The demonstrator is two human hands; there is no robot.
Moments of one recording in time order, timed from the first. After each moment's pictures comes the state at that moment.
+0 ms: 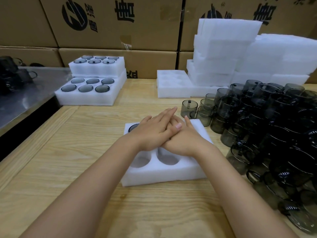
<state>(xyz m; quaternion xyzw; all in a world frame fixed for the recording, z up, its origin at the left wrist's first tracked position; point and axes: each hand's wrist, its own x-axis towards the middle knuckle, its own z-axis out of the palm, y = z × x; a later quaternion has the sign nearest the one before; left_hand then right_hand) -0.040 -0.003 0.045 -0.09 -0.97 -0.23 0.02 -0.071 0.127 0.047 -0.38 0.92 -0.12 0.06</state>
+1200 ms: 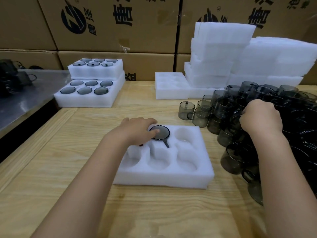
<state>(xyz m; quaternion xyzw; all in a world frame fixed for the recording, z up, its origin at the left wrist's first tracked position) -0.026 -0.018 0.074 0.05 -0.99 -0.13 -0.06 -0.101 0.250 0.112 0.08 0.98 -0.14 -0.12</state>
